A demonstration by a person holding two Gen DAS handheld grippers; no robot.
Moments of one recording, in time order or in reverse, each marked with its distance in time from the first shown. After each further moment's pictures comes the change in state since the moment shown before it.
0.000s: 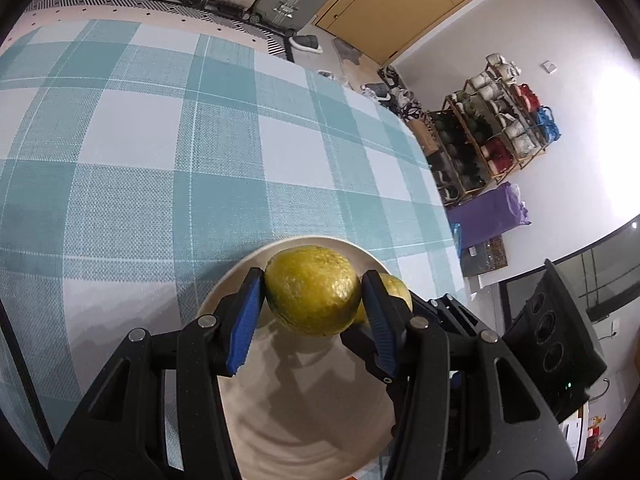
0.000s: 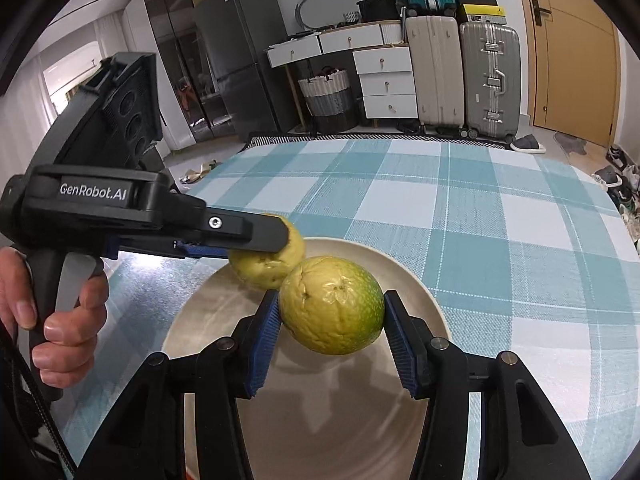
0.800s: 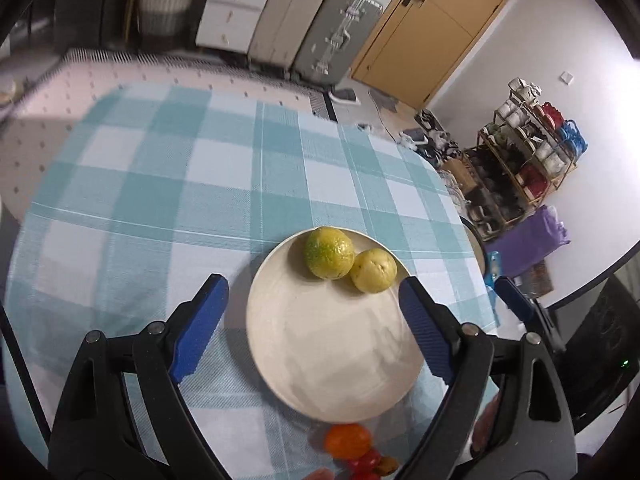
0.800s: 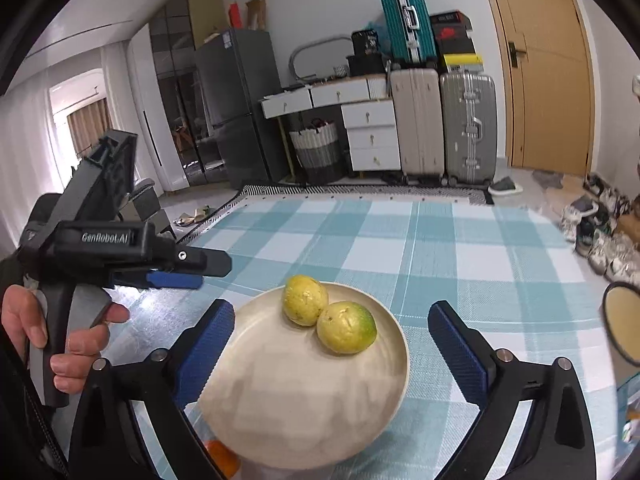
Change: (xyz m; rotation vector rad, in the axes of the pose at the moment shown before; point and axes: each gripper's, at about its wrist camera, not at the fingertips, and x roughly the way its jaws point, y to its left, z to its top) left arm -0.106 -0.034 -0.071 0.056 -0.241 0.225; right arm -0.101 0.018 -0.006 -0.016 -0.209 -0.067
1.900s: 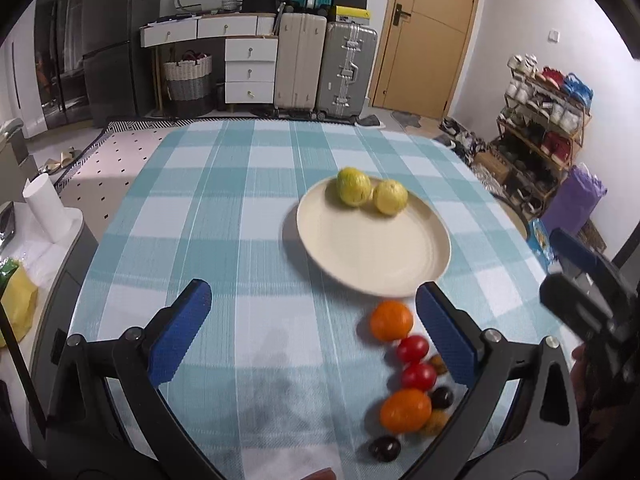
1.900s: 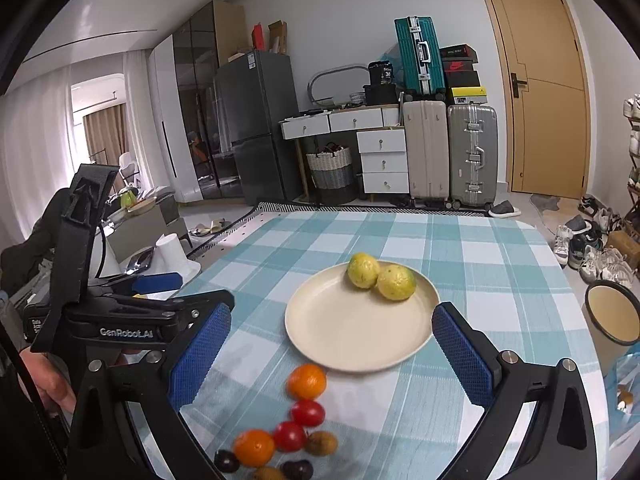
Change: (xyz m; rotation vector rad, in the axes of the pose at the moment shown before) left arm -0.108 -0.022 -0.147 0.190 -0.155 0.212; right arm -0.114 0.074 -0.058 -0.017 -0.076 0.006
